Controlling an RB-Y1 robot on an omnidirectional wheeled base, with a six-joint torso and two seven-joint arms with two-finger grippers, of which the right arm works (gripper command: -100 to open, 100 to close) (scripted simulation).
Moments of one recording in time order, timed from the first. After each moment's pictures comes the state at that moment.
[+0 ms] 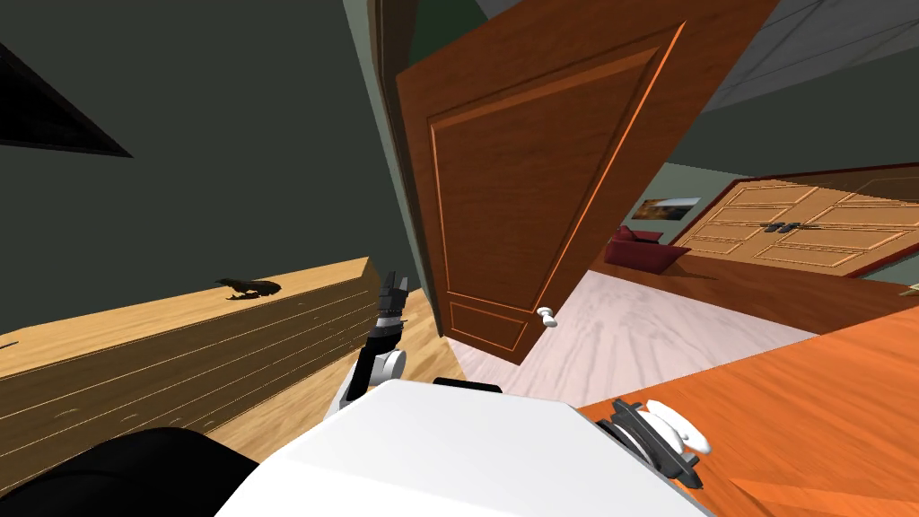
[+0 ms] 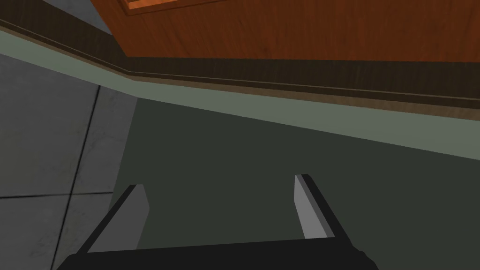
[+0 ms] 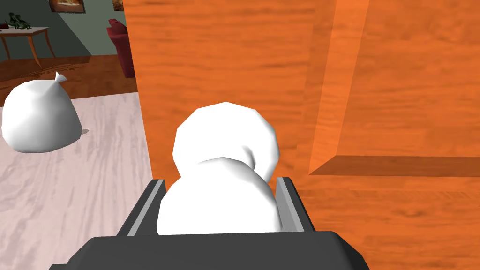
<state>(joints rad) 0.22 -0.09 -0.42 -0.95 -1.09 -0.97 -0.99</state>
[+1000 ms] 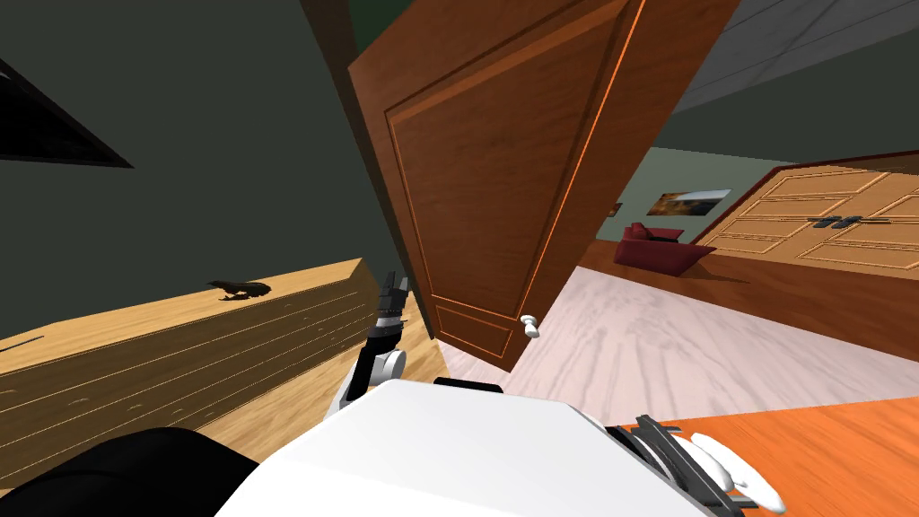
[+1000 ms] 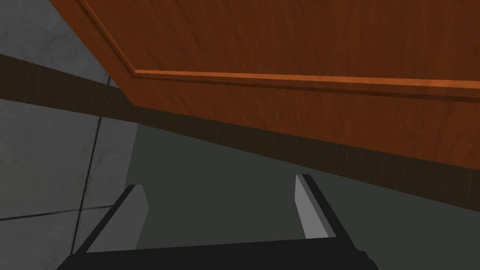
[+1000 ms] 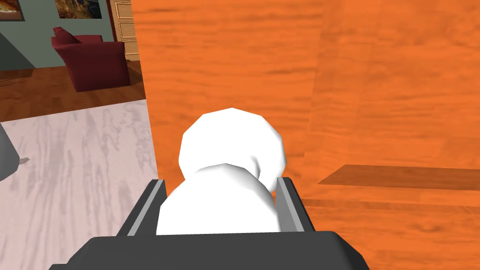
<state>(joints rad) 0.18 -0.09 -0.51 -0.93 -1.18 -1.05 -0.93</state>
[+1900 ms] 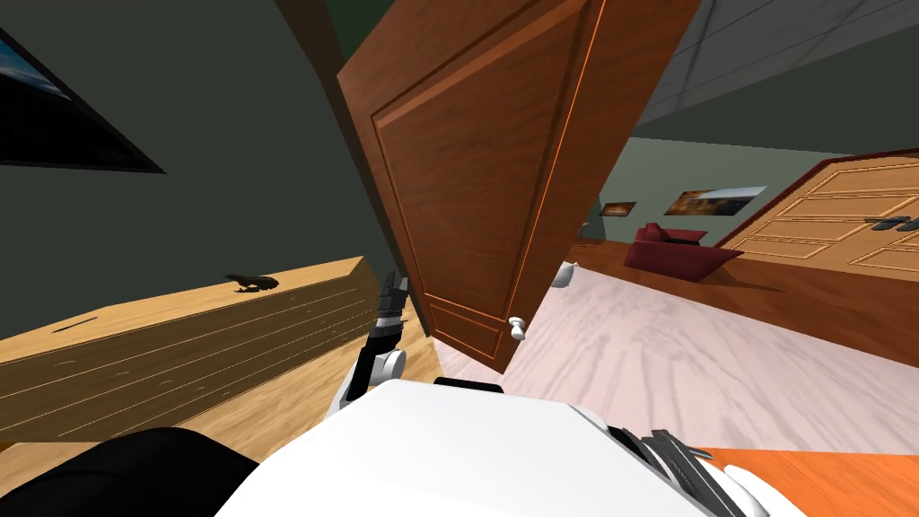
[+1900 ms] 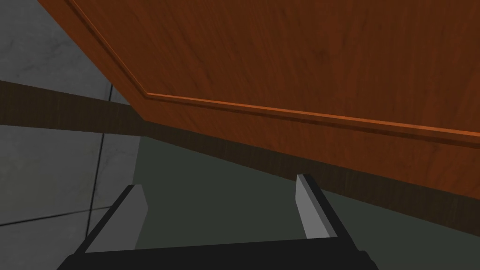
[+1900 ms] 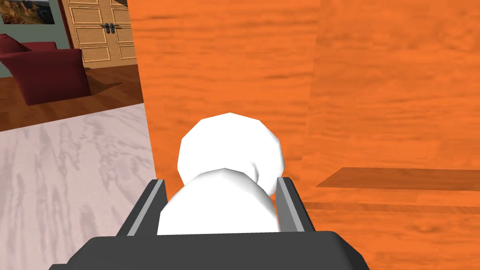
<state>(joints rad) 0.12 -0.08 -0.59 -0.89 -1.24 -1.14 -0.88</state>
